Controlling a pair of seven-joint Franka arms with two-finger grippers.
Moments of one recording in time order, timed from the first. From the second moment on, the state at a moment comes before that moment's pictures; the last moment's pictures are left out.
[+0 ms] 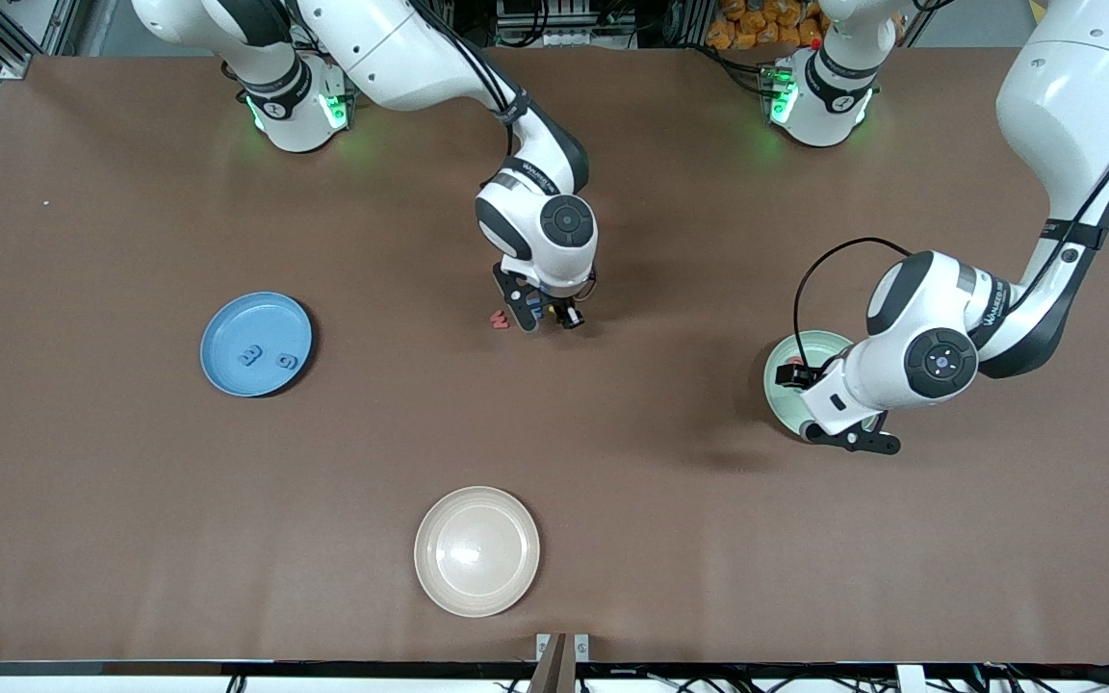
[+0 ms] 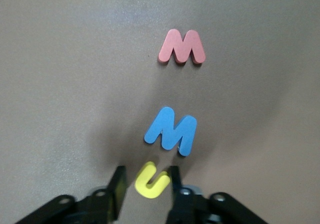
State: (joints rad) left arm 0.39 0.64 -0.72 -1.70 0.41 1.97 -0.30; right arm 0.84 0.77 0.04 -1.57 0.00 2.24 1.97
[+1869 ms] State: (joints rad) left arm 0.24 0.63 -0.90 -1.64 0.41 1.89 -0.55; right arm 0.35 0.72 0.02 -1.44 0.03 1.52 1.10
